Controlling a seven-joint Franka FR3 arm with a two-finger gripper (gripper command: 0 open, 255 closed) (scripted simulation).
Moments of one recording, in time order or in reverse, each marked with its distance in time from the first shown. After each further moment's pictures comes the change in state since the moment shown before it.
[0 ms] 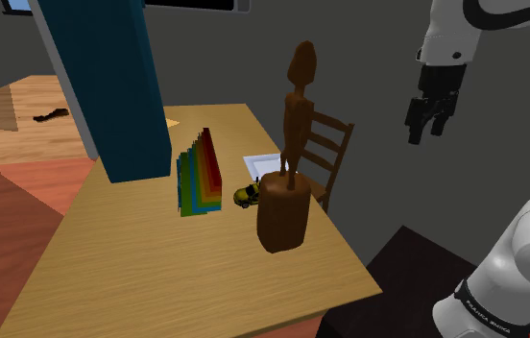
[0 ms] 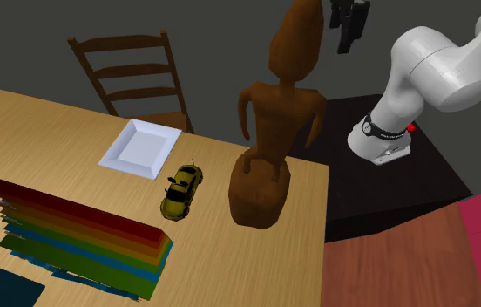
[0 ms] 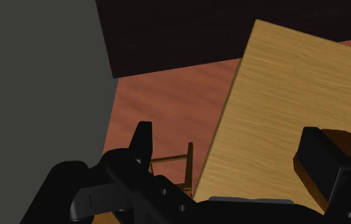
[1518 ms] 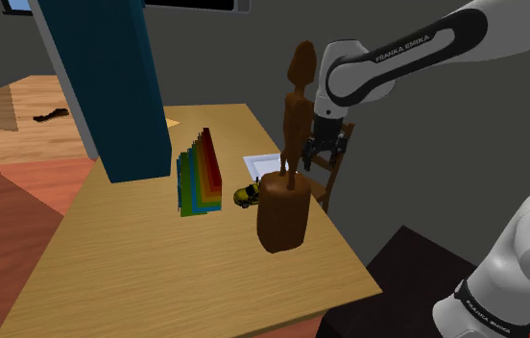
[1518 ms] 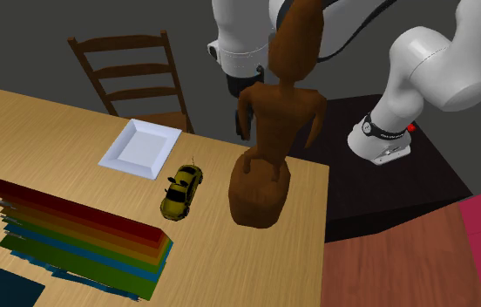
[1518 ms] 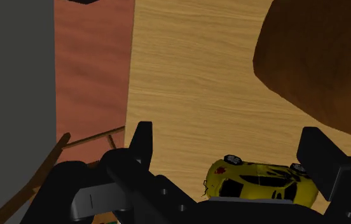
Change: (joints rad) arm 0.062 0.667 0.077 0.124 0.164 0.630 0.200
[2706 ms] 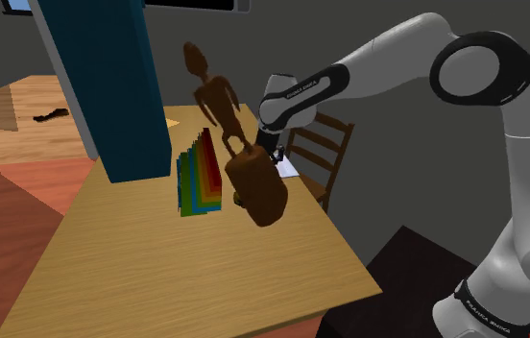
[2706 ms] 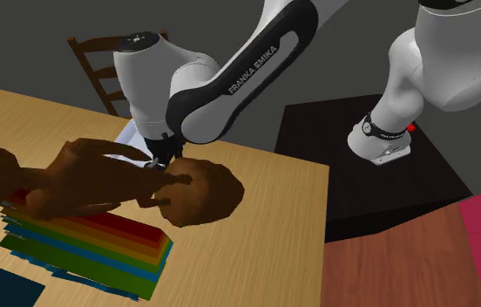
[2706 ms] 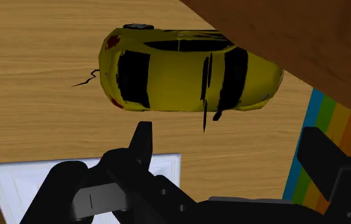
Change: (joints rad) arm 0.025 0.646 0.025 0.571 0.067 0.253 0.109
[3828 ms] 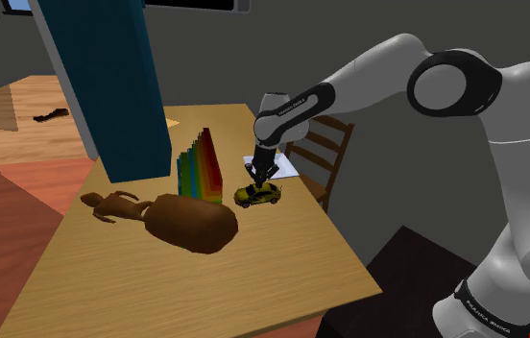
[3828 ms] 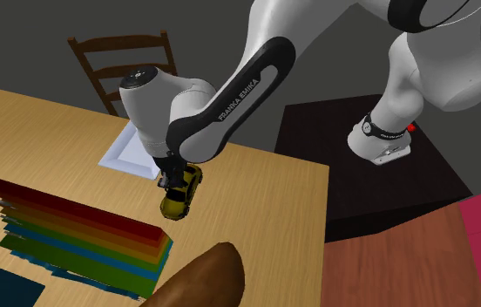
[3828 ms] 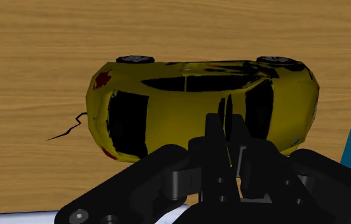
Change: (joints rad) arm 0.001 0.118 0.005 0.051 0.005 -0.014 -0.004
